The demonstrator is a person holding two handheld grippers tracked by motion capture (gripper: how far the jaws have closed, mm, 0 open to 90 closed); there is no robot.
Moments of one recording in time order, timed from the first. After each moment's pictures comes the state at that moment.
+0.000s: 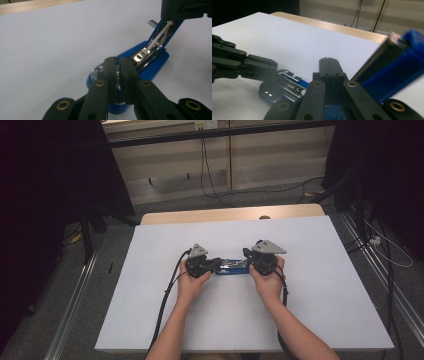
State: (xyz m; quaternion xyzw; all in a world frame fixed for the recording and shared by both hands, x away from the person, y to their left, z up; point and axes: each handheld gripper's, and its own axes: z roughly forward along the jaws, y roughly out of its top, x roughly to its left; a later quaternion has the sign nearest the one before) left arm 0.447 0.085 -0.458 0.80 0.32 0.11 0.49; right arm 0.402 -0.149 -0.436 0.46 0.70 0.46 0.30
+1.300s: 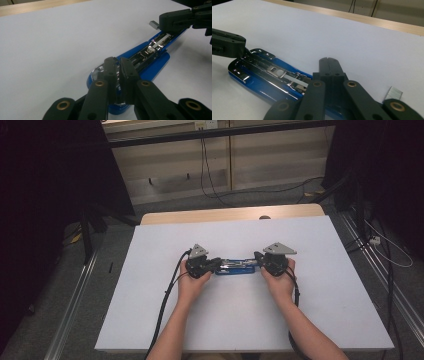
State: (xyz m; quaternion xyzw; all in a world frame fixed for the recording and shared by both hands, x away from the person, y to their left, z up) left arm 0.445 0.084 -0.457 0.80 0.33 0.11 0.49; right arm 0.406 -0.183 -0.458 0.48 0.71 0.44 0.28
